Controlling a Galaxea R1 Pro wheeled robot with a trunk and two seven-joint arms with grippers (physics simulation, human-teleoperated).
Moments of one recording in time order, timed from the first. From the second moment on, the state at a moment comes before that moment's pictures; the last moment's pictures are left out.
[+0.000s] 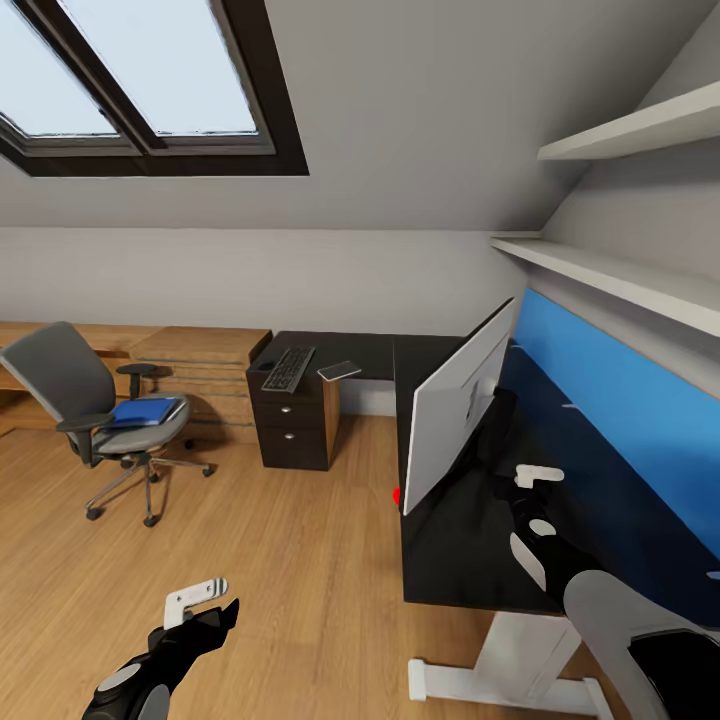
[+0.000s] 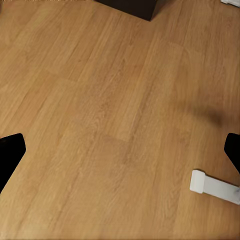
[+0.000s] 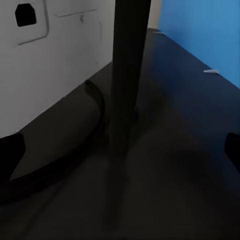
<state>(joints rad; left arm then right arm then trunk) 0.00 0.02 0.02 -1.52 0.33 0.55 0.22 -0.85 -0.13 0.19 -0.27 -0.22 -0.36 -0.20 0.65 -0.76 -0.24</state>
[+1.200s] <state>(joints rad) 0.00 0.02 0.02 -1.52 0.33 0.55 0.22 -0.85 -0.13 0.18 -0.26 -0.22 -0.35 -0.20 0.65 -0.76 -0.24</state>
